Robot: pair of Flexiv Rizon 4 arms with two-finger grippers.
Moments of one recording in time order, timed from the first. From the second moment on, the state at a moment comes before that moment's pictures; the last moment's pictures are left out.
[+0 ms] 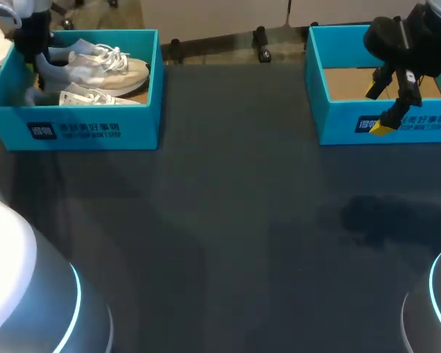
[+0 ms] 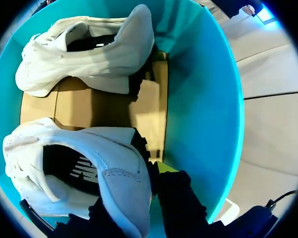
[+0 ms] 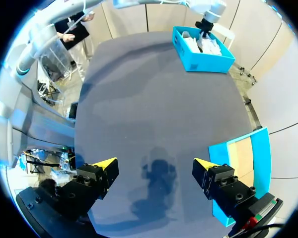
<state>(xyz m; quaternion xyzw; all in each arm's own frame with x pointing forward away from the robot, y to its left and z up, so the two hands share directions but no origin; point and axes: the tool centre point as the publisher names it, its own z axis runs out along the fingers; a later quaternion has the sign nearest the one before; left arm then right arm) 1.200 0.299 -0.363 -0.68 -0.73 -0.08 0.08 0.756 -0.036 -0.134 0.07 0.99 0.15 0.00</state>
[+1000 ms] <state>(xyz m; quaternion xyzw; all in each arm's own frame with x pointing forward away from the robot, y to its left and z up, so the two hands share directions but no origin) 1.206 0.288 -0.364 -0.69 -0.72 -0.06 0.07 0.756 -0.037 -0.134 0.07 0.99 0.15 0.00</state>
